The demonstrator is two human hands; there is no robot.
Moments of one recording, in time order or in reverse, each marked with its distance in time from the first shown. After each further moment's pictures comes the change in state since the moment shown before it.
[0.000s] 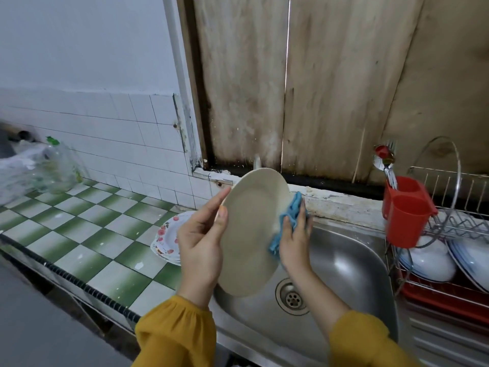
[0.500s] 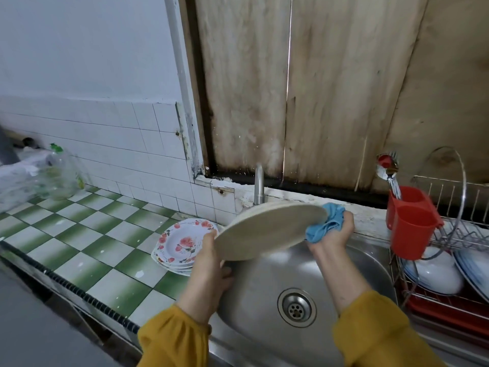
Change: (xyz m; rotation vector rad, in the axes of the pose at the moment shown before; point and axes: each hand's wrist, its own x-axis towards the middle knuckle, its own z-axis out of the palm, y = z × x) left_hand 0.006 -0.011 0.001 0.020 0.155 -0.828; right_hand 0.057 -0.036 -0.039 1.199 0.233 0.462
